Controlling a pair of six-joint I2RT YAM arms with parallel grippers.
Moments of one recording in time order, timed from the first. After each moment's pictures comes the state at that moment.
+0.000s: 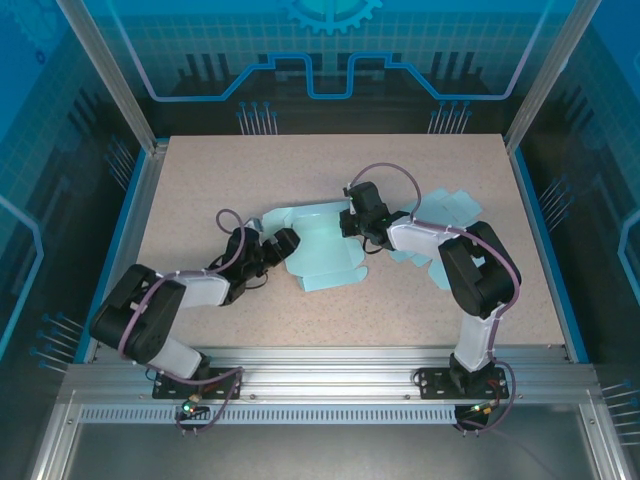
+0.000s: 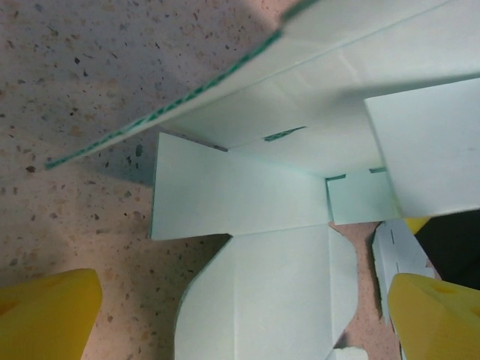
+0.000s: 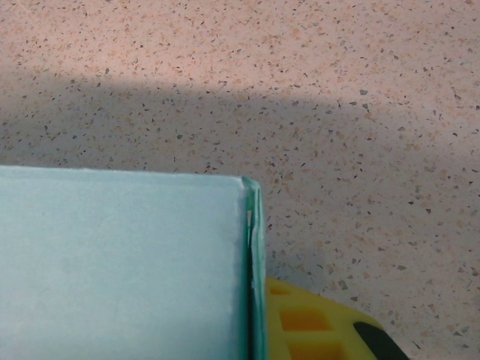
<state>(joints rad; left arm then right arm) -0.37 1.53 0.47 0.51 0.14 -1.01 0.55 1.87 1.14 -0.06 0.08 0.31</state>
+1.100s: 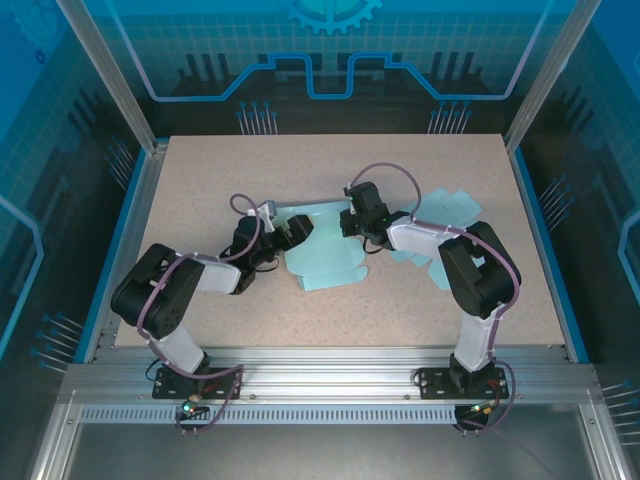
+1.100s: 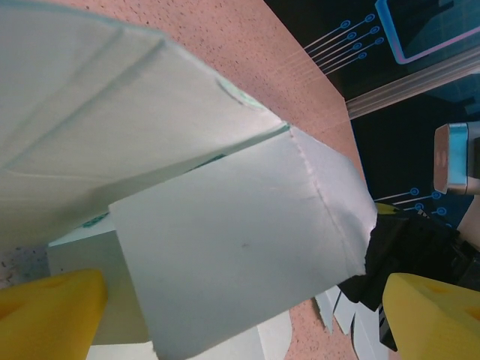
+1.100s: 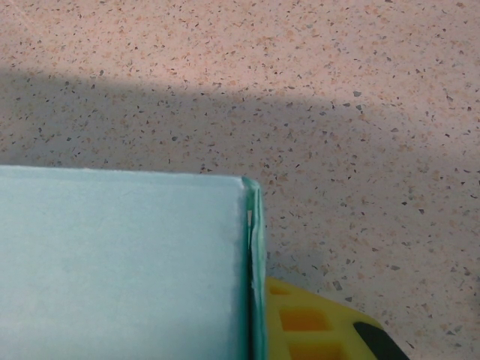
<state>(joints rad) -0.38 1.69 0.57 0.78 0.26 -0.92 0.55 1.87 1.14 -0.06 0.09 0.31</state>
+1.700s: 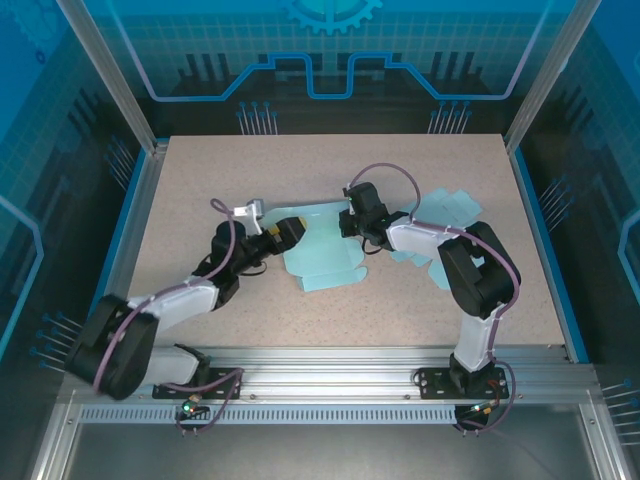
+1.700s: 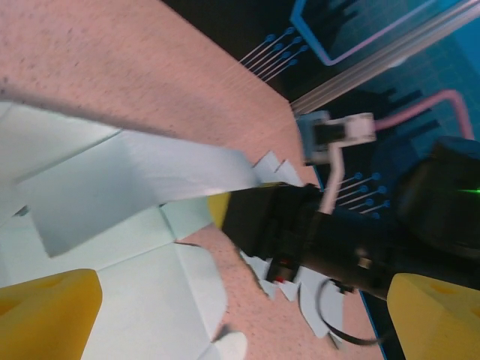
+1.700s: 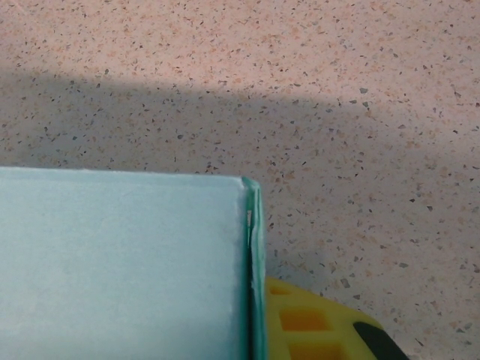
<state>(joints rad) -0.38 1.26 0.48 0.56 0.31 -0.84 0.55 1.87 1.14 -0.06 0.09 0.32</state>
